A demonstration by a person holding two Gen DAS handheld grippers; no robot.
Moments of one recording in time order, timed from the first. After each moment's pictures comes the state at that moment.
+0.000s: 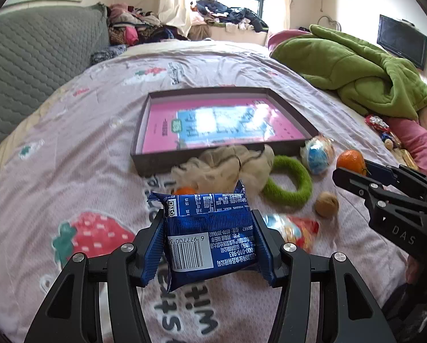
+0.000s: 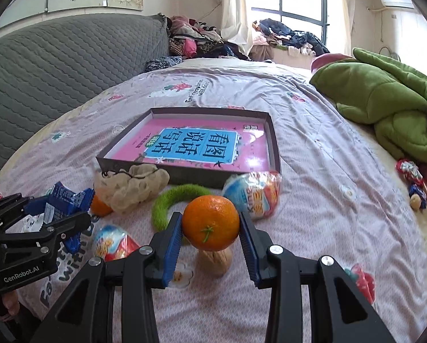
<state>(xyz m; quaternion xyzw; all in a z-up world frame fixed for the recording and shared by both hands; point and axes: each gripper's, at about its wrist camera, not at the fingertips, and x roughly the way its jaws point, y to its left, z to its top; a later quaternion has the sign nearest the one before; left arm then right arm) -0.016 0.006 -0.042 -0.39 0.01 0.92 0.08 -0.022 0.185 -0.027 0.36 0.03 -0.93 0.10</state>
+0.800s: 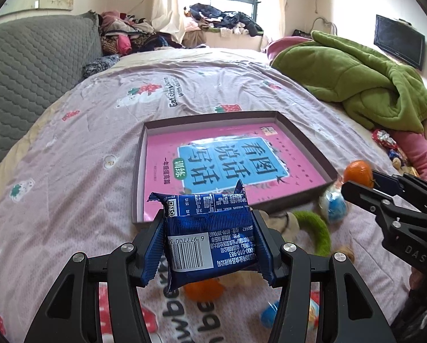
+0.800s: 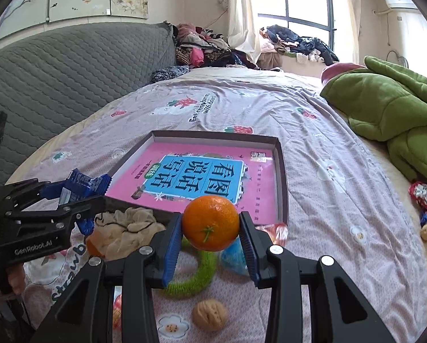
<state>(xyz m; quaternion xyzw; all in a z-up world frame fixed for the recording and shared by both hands) -0.097 -0.003 -0.022 -0.38 0.02 0.92 0.10 -0.073 0.188 -0.008 0.34 0.02 -0.93 0.12</state>
